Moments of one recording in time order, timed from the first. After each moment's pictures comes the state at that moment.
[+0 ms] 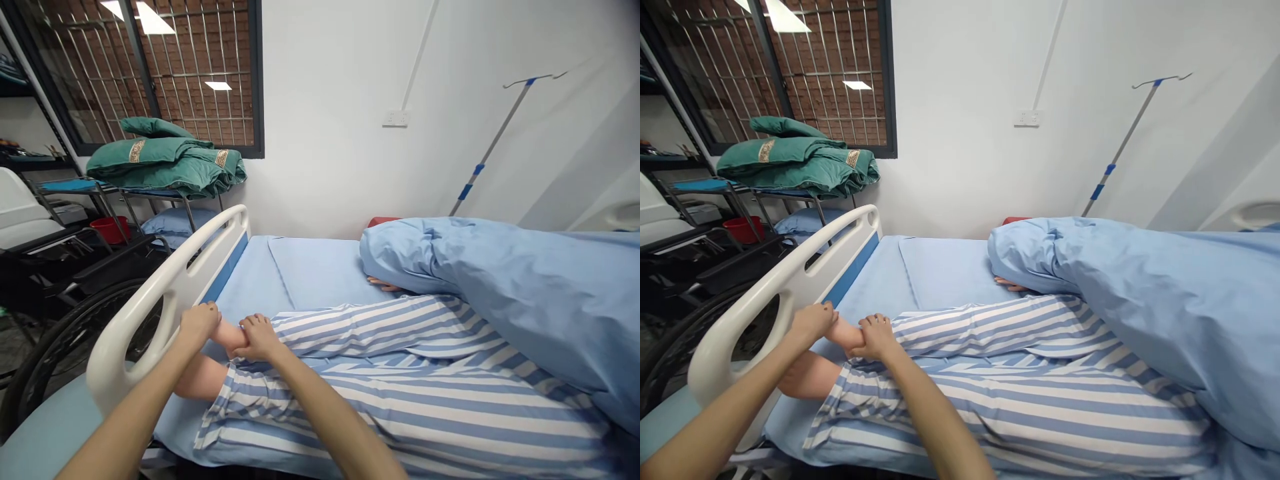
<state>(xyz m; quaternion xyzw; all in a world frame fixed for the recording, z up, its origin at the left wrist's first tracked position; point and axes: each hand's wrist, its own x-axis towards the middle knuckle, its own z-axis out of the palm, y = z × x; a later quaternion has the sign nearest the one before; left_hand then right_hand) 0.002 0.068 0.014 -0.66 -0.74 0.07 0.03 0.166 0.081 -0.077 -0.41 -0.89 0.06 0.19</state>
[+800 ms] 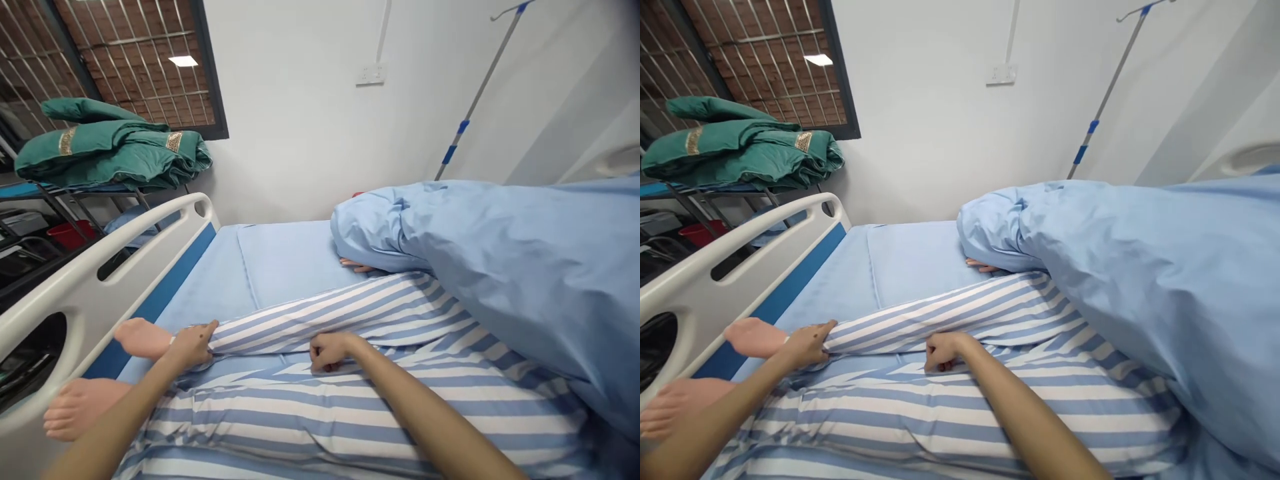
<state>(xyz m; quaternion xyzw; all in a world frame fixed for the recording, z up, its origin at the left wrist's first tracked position) 0.096 0.094 -0.083 -0.79 -0.60 0.14 -0.02 0.462 0.089 -0.097 -0.47 -0.70 0.52 -0.13</state>
